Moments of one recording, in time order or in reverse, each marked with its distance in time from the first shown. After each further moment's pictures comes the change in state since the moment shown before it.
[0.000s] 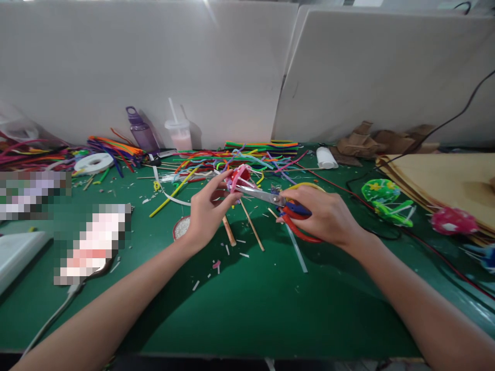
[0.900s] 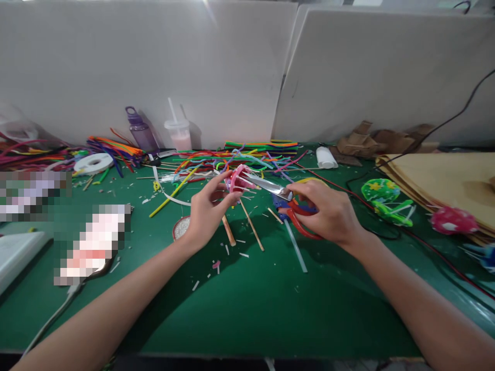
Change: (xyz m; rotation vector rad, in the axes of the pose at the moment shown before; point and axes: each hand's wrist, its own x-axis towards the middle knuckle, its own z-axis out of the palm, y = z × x) left_hand 0.001 0.003 -0.001 -0.040 -0.022 -0.106; right_hand 0.000 -0.002 -0.002 0.008 0.122 0.046
